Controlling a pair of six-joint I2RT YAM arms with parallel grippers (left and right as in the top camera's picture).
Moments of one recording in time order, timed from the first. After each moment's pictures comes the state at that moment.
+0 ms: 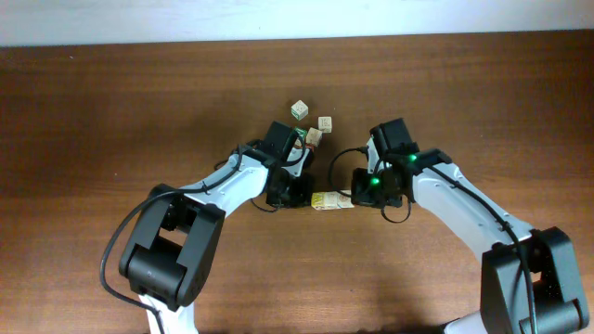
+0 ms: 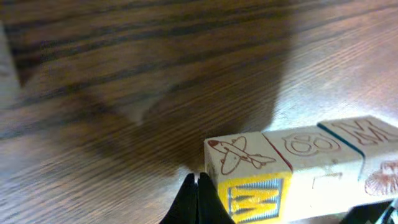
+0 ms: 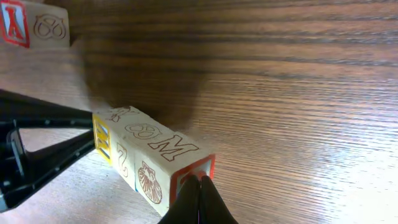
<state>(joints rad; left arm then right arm) -0.48 1.99 1.21 -0.54 0.50 -0.34 0.31 1.66 1.03 -0.67 -0.31 0.41</state>
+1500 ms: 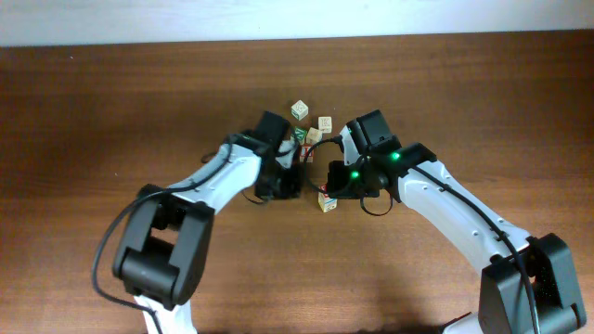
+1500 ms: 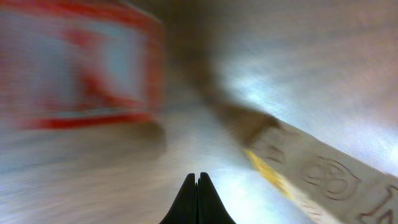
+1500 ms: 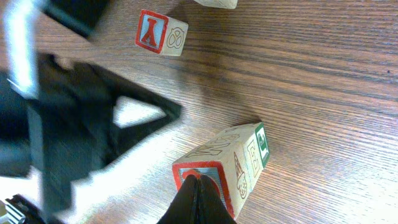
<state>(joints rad) -0.43 1.98 1.29 -0.68 0.40 -0.34 0.42 1.66 1.13 -0.66 -0.37 0.43</state>
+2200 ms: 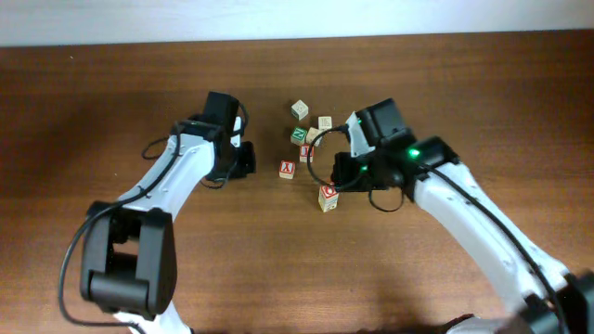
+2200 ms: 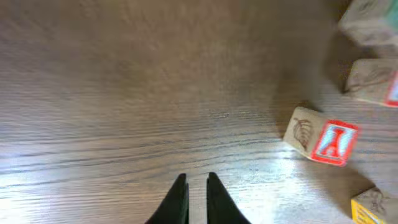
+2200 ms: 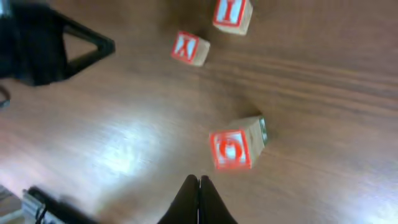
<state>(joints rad) -0.22 1.86 1.31 -0.76 0.12 -0.31 0.42 1.51 1.26 -0.84 -0.33 0.40</state>
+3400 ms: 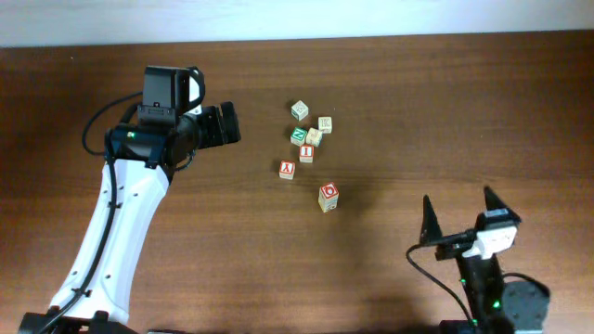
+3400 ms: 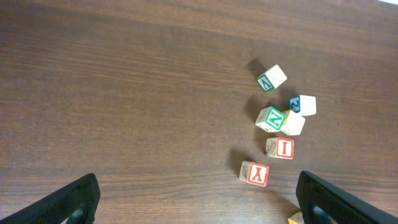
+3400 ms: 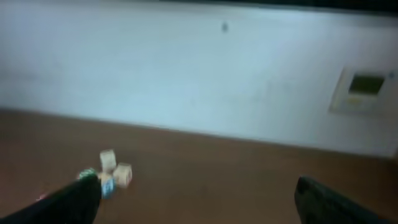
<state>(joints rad) -0.14 1.53 1.39 -0.77 0.07 -0.28 -0.04 0.07 0.23 -0.11 -0.16 -0.06</state>
